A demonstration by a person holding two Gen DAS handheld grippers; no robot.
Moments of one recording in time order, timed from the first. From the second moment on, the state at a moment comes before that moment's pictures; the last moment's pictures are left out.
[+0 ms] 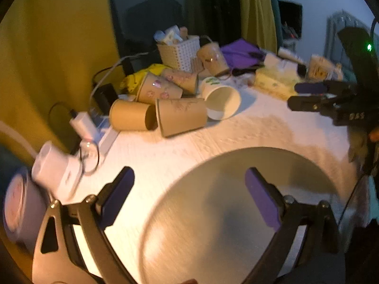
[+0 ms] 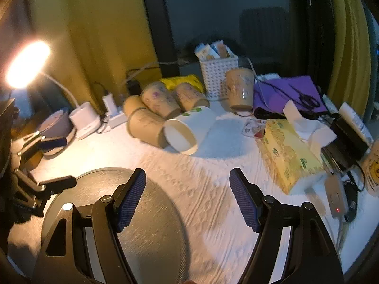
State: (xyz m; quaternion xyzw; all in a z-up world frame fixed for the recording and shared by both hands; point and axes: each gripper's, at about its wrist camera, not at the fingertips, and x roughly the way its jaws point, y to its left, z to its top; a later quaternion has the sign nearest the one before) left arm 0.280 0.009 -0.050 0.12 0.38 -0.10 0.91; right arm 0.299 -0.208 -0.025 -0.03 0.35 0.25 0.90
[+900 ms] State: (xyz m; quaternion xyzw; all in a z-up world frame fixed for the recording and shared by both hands) left arm 0.416 -0.047 -0.104 0.47 0.38 -0.19 0.77; right arm 0.375 -0.206 -0.047 0.00 0.39 0.25 0.89
